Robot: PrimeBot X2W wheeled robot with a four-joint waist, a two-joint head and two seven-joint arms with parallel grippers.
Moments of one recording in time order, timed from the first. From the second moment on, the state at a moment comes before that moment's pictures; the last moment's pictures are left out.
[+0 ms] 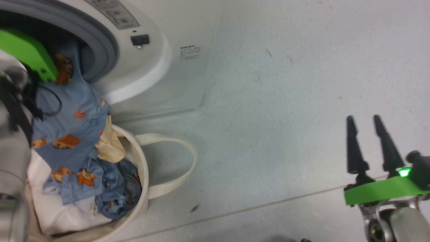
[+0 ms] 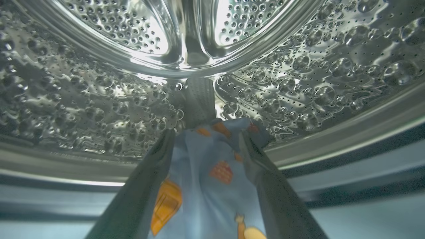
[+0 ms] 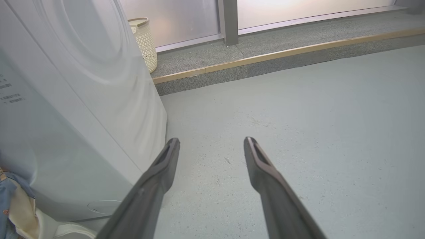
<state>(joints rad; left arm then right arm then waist) -1.27 0.30 -0.18 1.30 -0.33 -0.01 -0.07 -0.09 -0.23 0.10 -0.04 0.43 0.13 -0.19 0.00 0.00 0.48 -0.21</state>
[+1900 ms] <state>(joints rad) -0.20 0.19 0.02 0.48 -0.27 -0.12 -0.25 -0.03 -0.25 0.17 0.23 0.47 0.13 -0.25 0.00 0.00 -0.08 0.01</state>
